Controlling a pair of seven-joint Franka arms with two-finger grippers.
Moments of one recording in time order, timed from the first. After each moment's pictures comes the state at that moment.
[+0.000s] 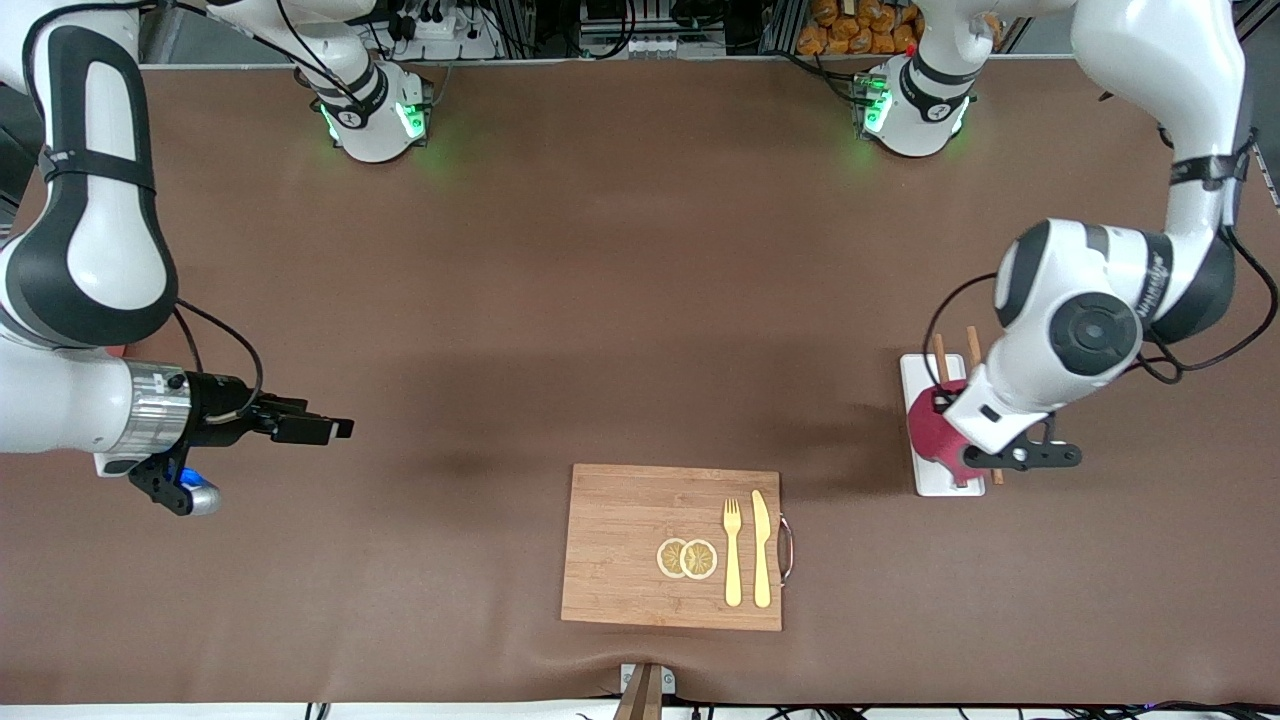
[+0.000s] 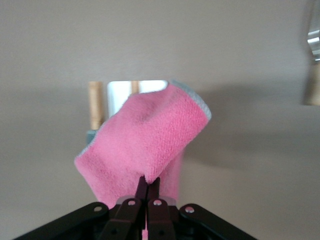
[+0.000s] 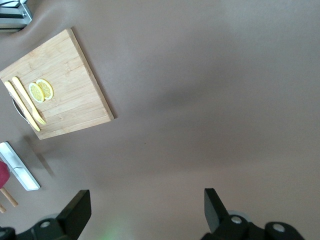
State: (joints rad) left arm -0.17 0.39 -0.10 -1.64 0.19 1.95 -0.34; right arm 0.08 0.53 -0.04 -1.27 0.49 1.63 0.36
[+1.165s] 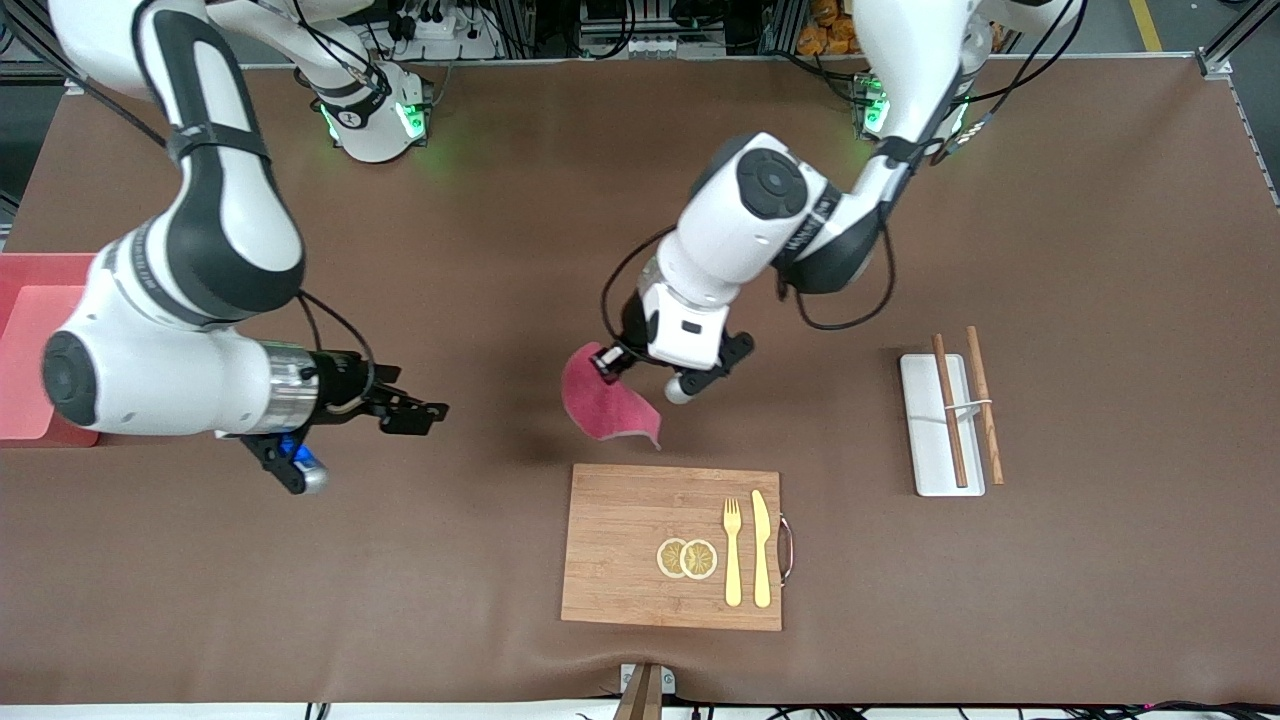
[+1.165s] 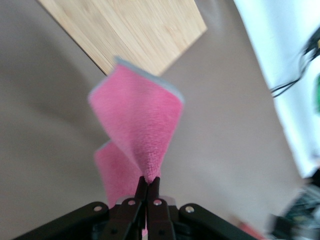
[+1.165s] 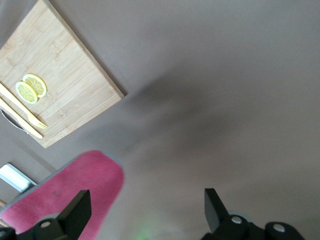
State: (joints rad) left arm -0.66 0.59 -0.12 -1.37 -0.28 2.51 -1.45; right arm 0.26 0.53 -0.04 -1.28 0.49 1.66 0.78
